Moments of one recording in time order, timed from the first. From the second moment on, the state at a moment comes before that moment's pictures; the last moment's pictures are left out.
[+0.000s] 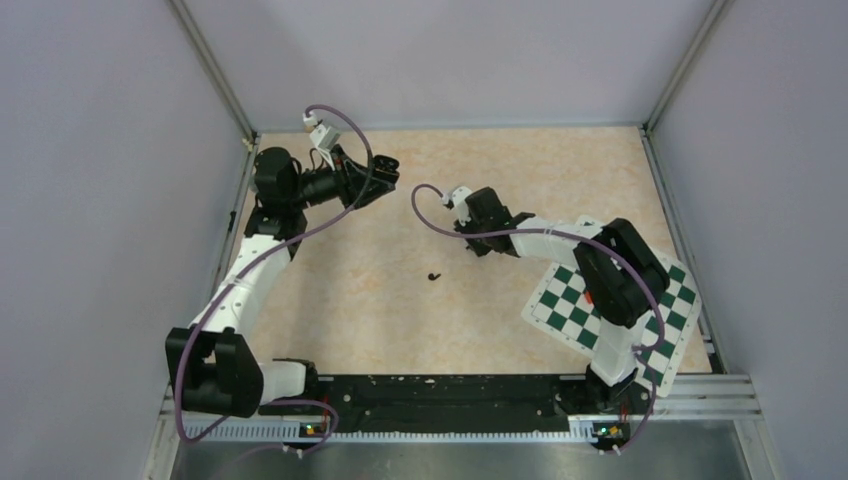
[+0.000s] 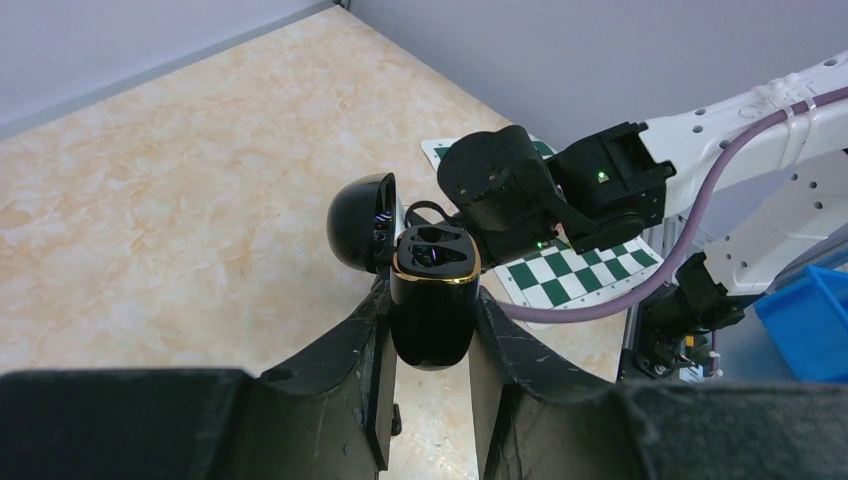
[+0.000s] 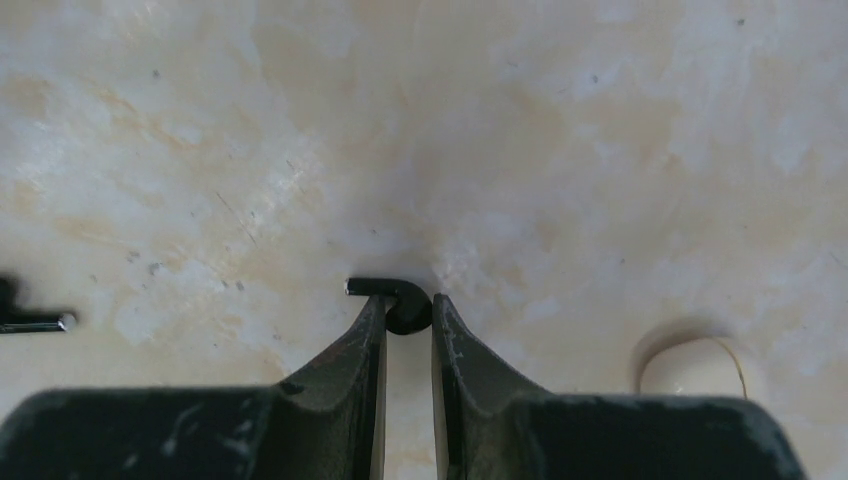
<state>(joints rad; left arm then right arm) -0.10 1.27 1.00 0.24 1.02 -0.35 0.63 1.83 1.08 -0.13 0.06 -0.18</state>
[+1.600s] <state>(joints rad) -0.10 1.27 0.99 0.26 1.01 -0.35 0.51 1.88 1.13 -0.19 -0.47 -0.35</state>
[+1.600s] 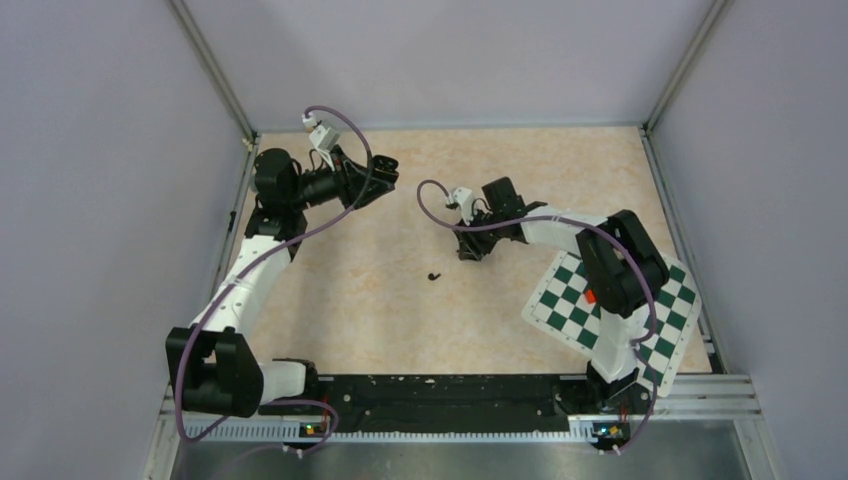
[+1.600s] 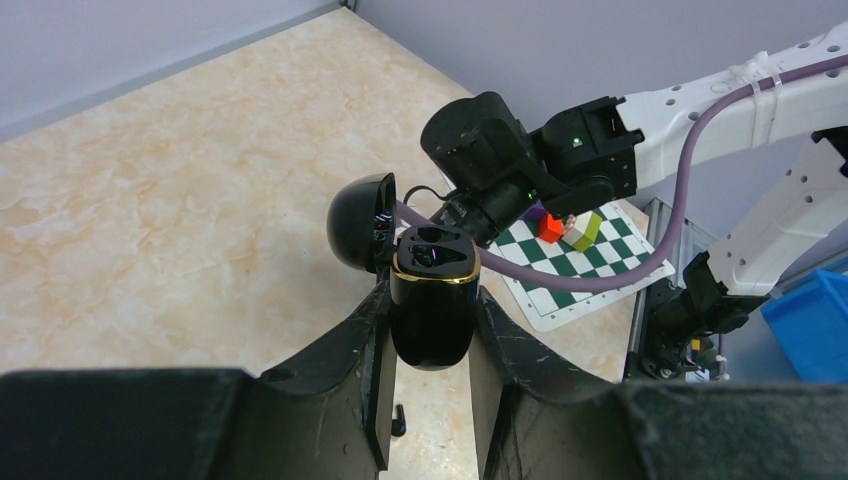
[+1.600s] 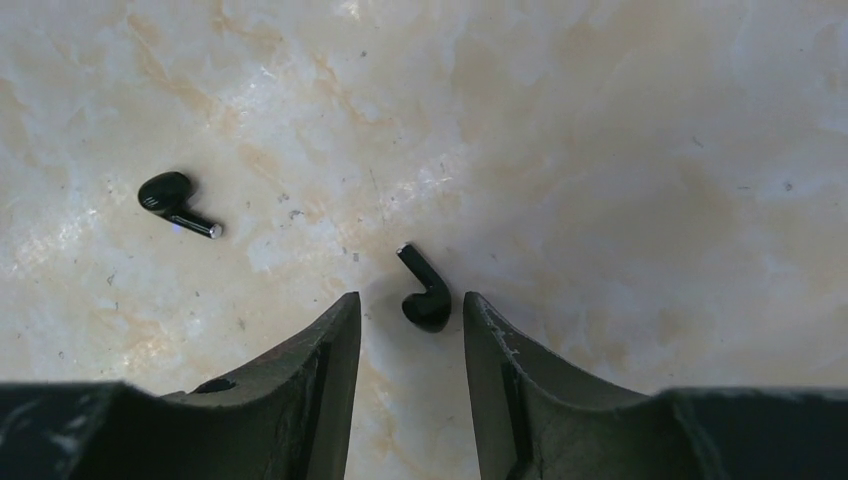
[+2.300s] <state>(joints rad) -0.10 1.27 0.99 0.26 1.01 -0.35 0.45 1.91 1.17 -0.22 -0.50 -0.24</state>
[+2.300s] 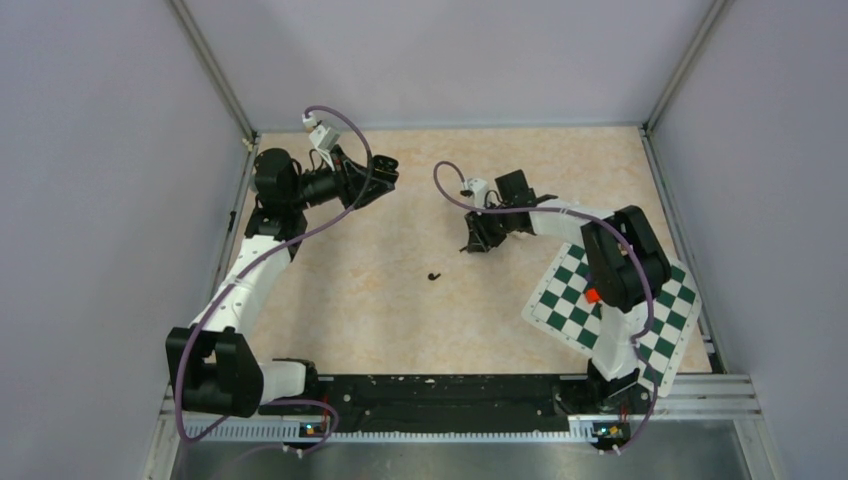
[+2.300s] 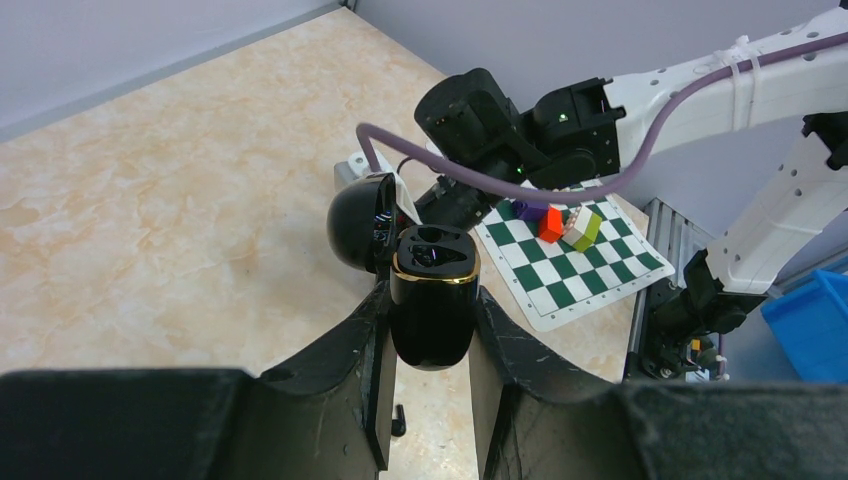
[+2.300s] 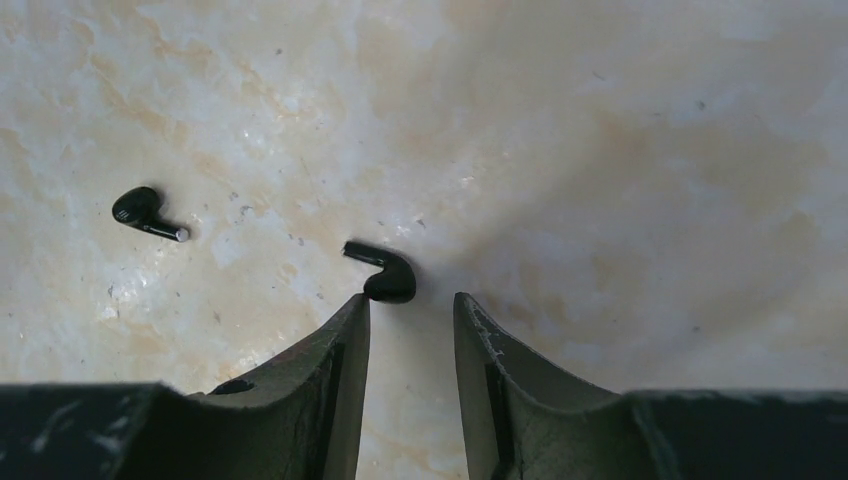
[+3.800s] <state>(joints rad) -0.09 1.27 0.99 0.26 1.01 -0.35 0.37 2.04 1.31 -0.33 -0.75 -0.12</state>
